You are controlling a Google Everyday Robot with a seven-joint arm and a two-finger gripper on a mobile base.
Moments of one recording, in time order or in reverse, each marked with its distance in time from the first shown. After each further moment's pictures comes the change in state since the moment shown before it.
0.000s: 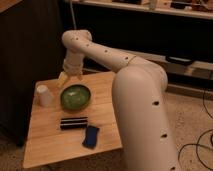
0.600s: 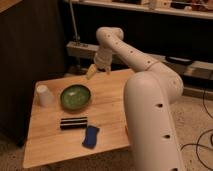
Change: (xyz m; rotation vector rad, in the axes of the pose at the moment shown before) arm 0.083 -0.153 -0.034 0.059 -0.030 0.286
